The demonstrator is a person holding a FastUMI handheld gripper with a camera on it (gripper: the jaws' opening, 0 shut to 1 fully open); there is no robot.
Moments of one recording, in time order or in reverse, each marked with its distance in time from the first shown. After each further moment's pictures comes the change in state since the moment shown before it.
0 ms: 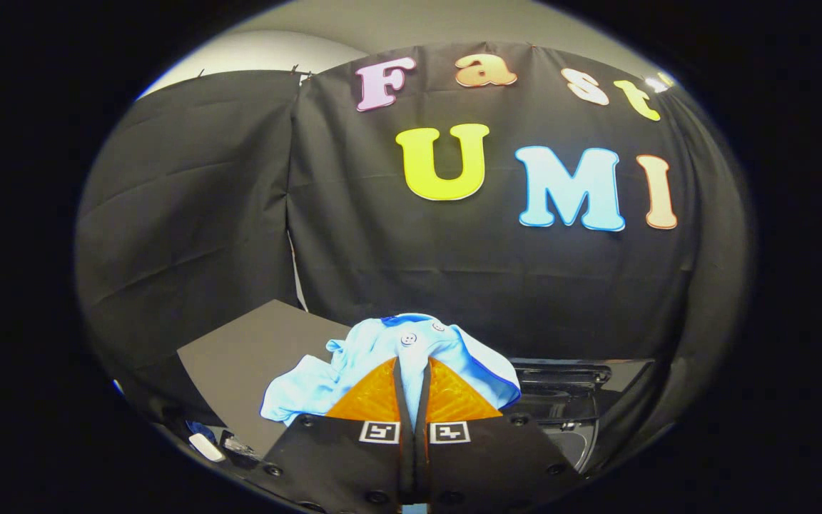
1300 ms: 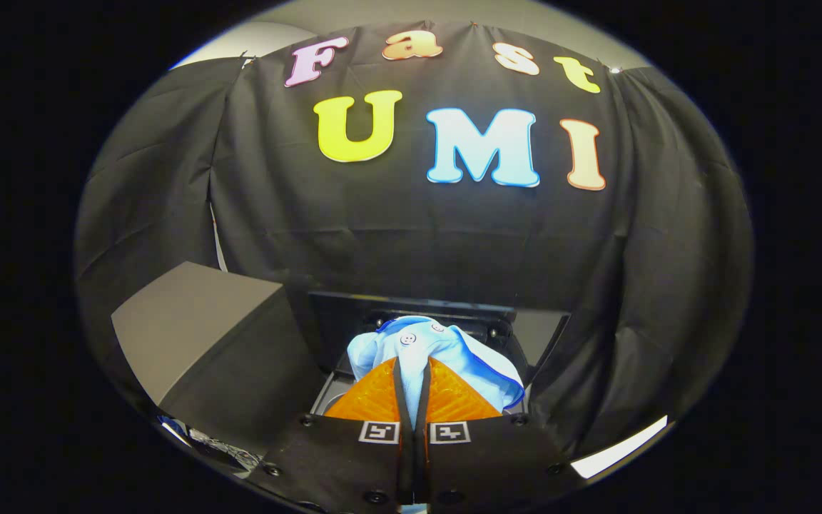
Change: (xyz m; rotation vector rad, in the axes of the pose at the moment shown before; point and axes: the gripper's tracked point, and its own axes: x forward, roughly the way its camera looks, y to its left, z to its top) arm -0.011 -0.145 -0.096 0.034 0.130 -0.229
